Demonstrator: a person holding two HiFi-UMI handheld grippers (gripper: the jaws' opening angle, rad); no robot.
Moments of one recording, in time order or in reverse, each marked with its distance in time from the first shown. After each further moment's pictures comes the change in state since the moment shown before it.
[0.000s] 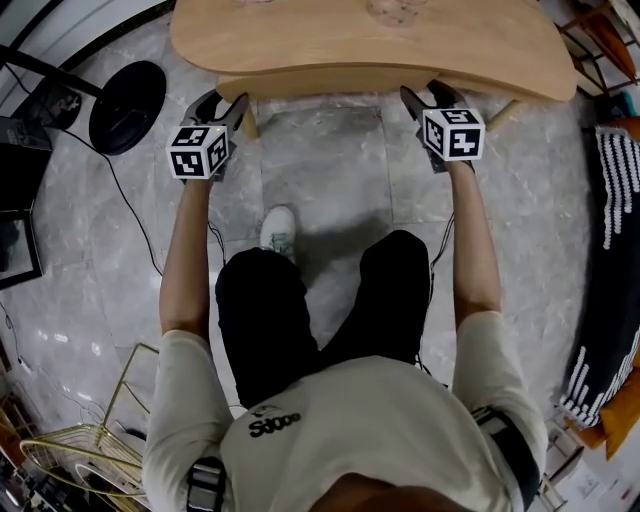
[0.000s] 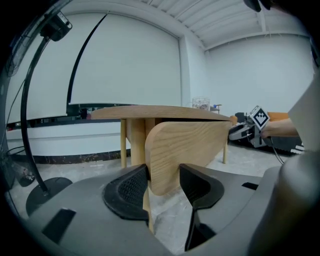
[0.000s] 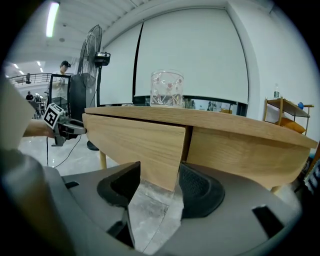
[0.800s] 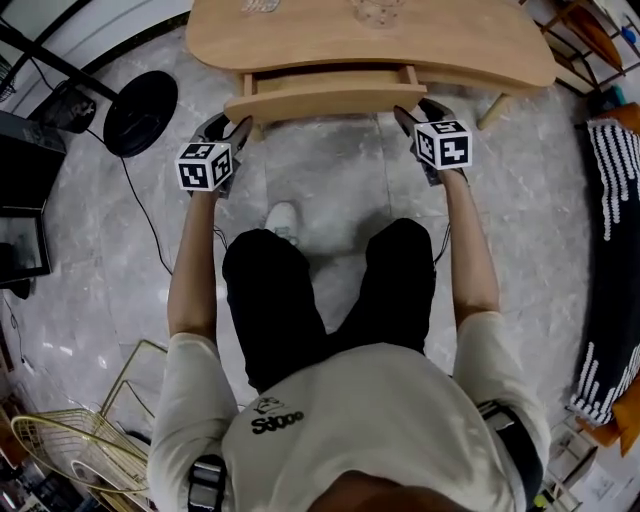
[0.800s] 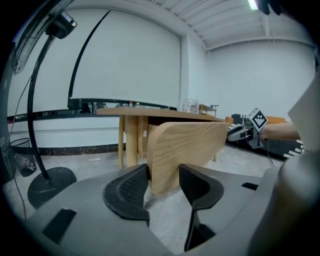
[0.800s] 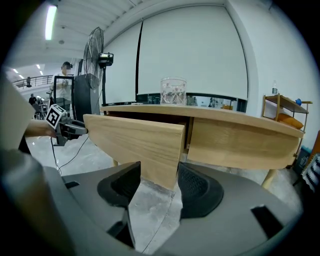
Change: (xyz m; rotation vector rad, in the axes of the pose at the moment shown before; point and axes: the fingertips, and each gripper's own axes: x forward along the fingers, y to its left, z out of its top) left arm -0.060 -0.036 -0.021 -0.047 0.039 -0.035; right arm -0.060 0.032 -0.024 0.010 0.042 0.030
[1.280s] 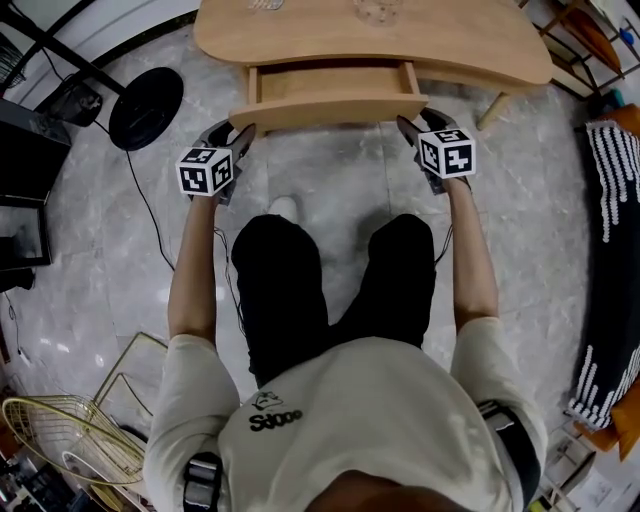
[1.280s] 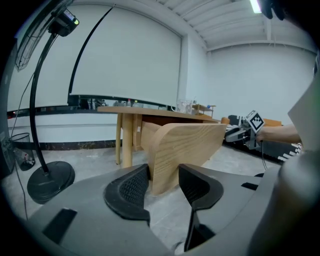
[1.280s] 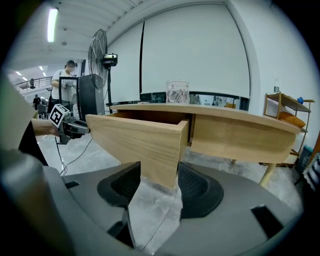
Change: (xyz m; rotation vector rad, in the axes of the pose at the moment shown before) left arm -0.029 -0.029 -0.015 -0.022 0.023 -0.032; right arm -0.032 0.013 -0.022 -0.001 0.014 0.042
